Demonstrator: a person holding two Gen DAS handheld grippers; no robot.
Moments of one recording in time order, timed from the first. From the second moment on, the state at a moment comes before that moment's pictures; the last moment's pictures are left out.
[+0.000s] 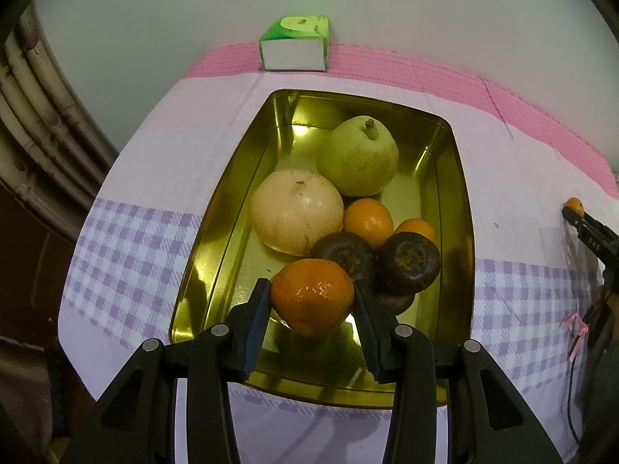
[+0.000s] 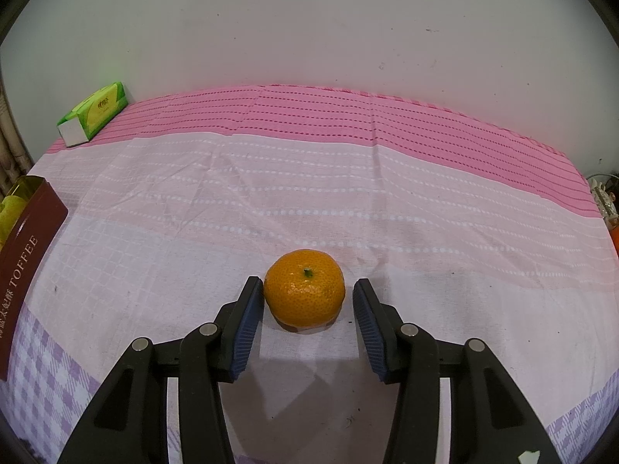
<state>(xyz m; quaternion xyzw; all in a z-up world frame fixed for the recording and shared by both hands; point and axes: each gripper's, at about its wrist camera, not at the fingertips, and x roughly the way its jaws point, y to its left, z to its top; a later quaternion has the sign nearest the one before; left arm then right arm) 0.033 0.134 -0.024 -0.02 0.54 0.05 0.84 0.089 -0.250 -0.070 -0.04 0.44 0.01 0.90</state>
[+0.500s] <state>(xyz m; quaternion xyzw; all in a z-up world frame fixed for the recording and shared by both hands) 0.034 0.133 -0.029 -0.02 0.54 0.05 0.84 0.089 -0.252 -0.070 -0.04 0.44 0.01 0.90</state>
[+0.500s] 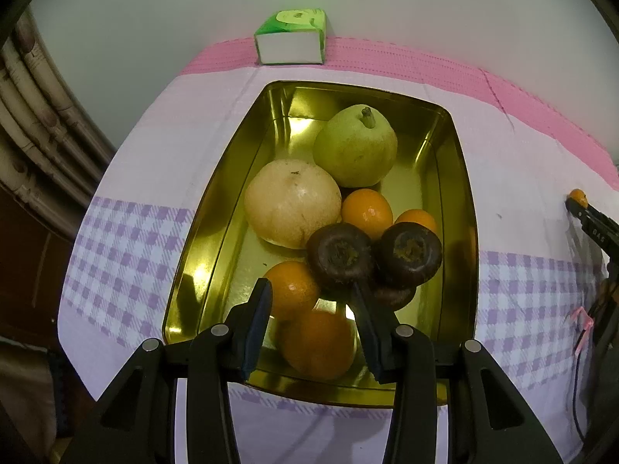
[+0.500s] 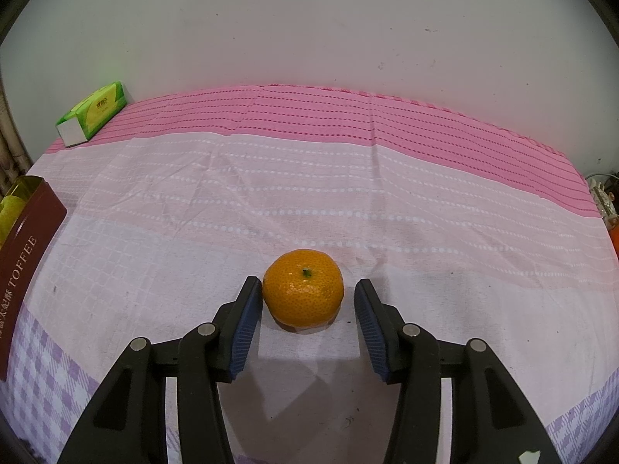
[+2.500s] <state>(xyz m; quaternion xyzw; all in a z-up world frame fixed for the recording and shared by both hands) -0.004 0.206 0.003 -0.07 0.50 0.15 0.85 0.003 -0.007 0.001 -0.11 0.41 0.31 0.85</state>
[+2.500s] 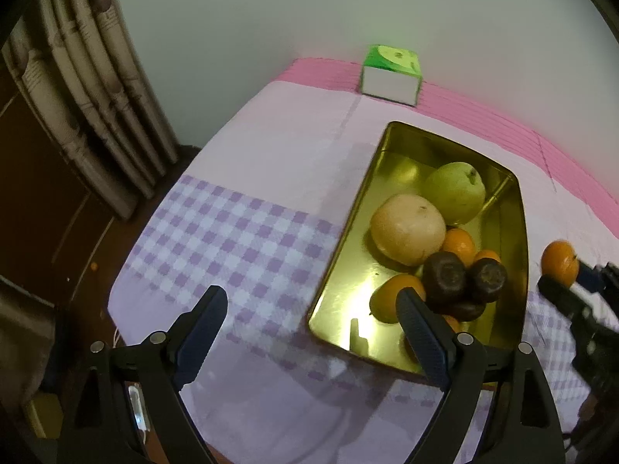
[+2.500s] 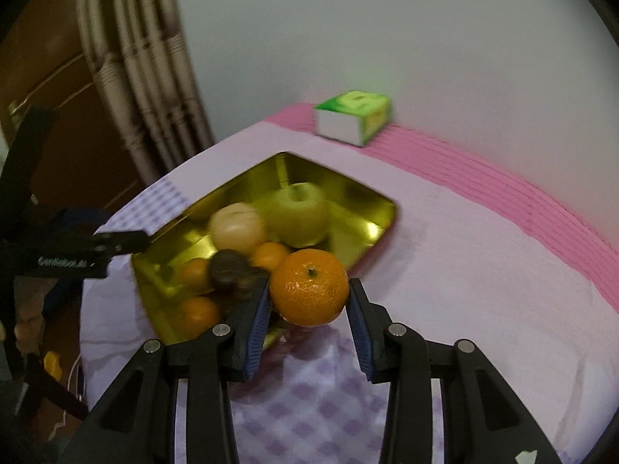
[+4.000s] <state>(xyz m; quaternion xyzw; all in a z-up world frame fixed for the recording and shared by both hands) -0.013 0.198 0.006 -0.04 0.50 0.14 0.85 0.015 0.044 -0.043 -0.15 0.45 0.28 0.84</state>
